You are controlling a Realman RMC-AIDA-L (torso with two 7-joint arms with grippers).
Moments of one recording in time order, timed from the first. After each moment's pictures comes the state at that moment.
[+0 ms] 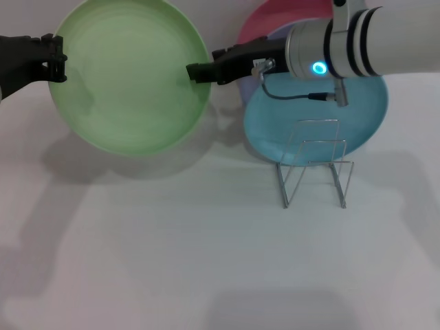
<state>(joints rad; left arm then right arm) -0.10 -2.06 -1.54 -1.75 2.70 -0.61 0.31 0.74 2.07 1.65 1.12 -2.13 0.84 -0.65</state>
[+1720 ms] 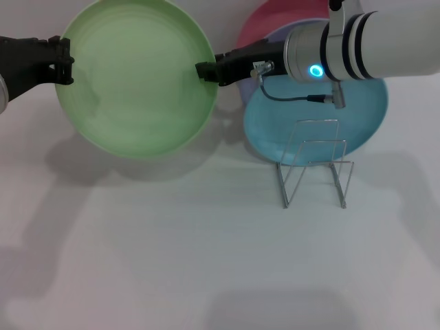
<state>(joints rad) -0.10 -2.06 -1.52 -1.76 2.70 -0.61 0.31 0.75 2.07 1.64 1.08 -2.14 0.80 -0.64</state>
